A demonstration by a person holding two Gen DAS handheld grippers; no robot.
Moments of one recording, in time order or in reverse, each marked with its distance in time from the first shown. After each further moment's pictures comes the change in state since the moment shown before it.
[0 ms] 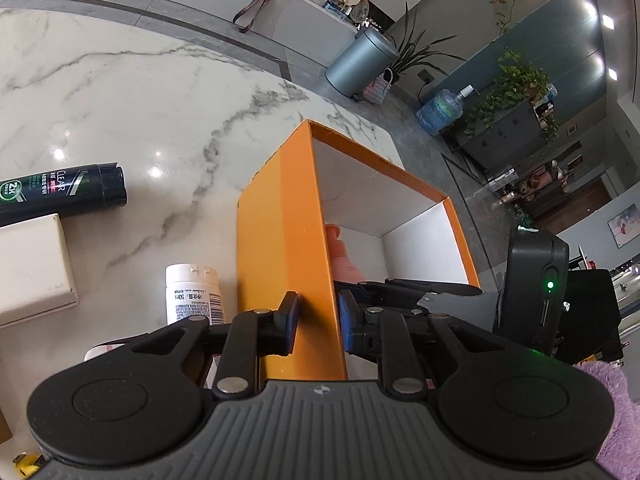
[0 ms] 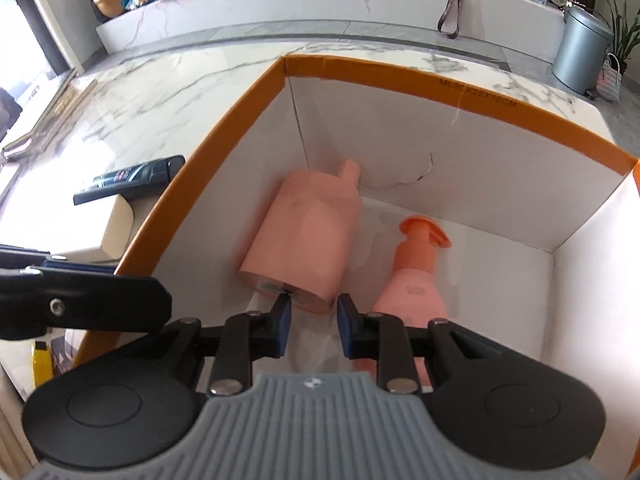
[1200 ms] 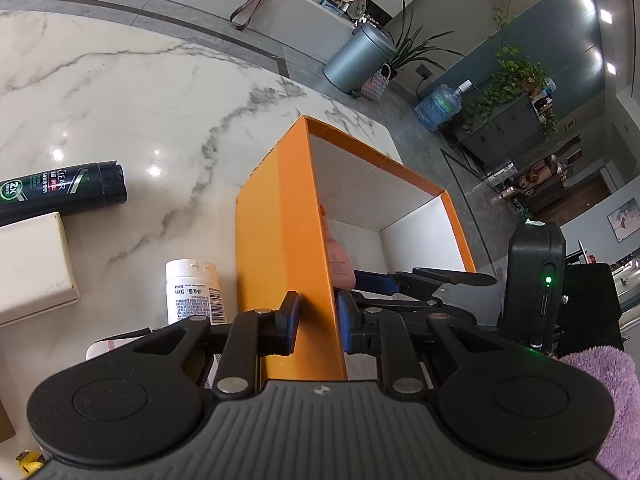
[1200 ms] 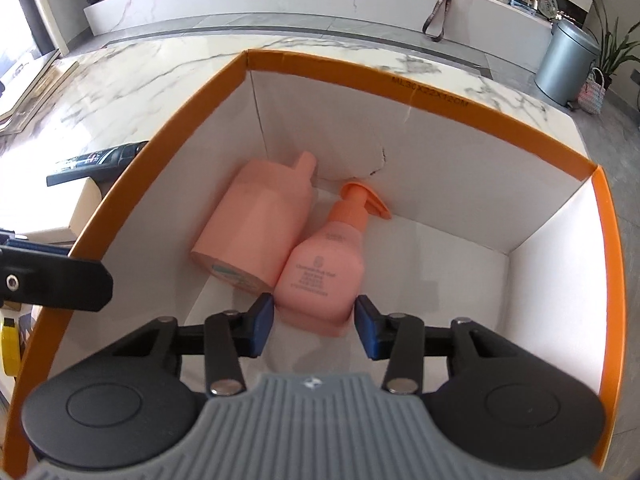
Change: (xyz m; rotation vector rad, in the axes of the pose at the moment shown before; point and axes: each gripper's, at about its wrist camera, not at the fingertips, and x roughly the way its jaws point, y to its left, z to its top) left arm -0.003 -0.003 -0.003 0.015 0.015 0.004; right arm -0.008 -0.008 -0.003 -0.054 0.020 -0.101
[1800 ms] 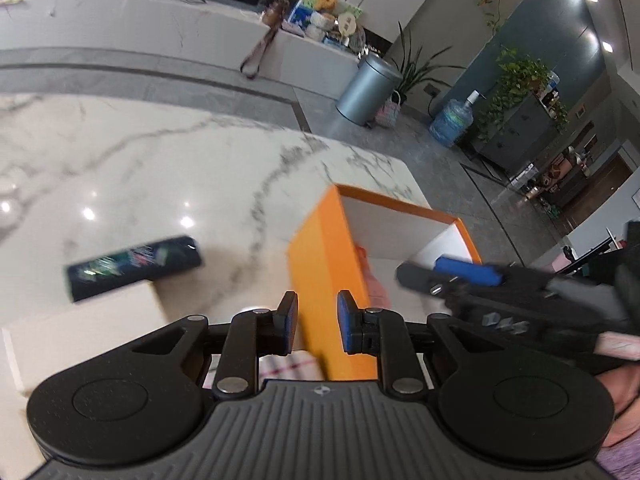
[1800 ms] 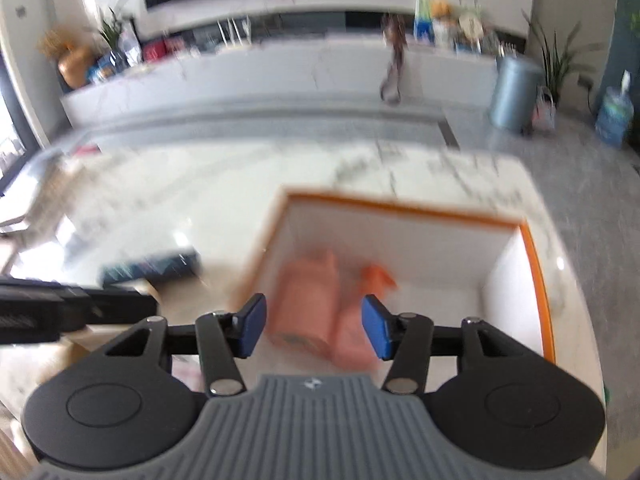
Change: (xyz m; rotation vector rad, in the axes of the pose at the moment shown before) left arm -0.075 0.007 0.013 0.132 -0.109 0.119; right arm -0.101 0.046 0.011 0.143 -0.264 -0.042
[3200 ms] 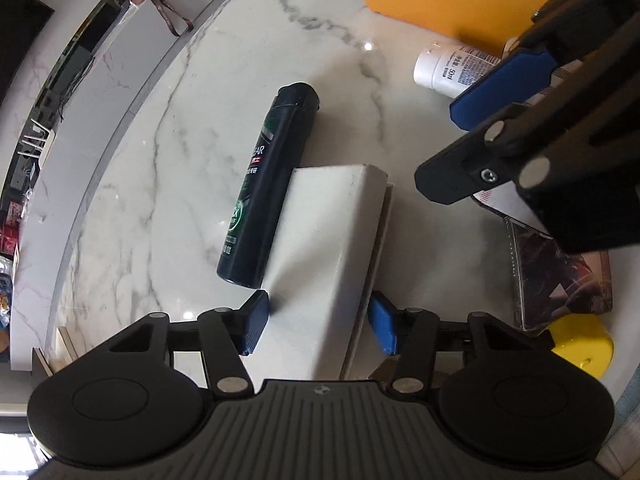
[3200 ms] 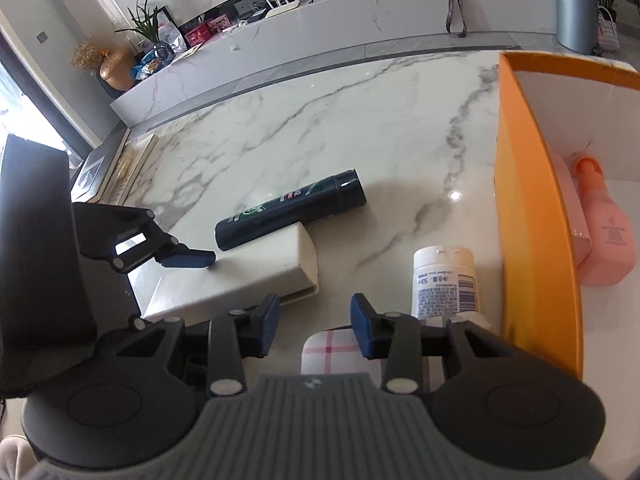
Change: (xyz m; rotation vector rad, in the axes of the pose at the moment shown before) left arm 0.082 0.054 -0.050 0.959 0.466 0.485; right arm 0.084 0.099 -0.050 0.168 0.152 0.249
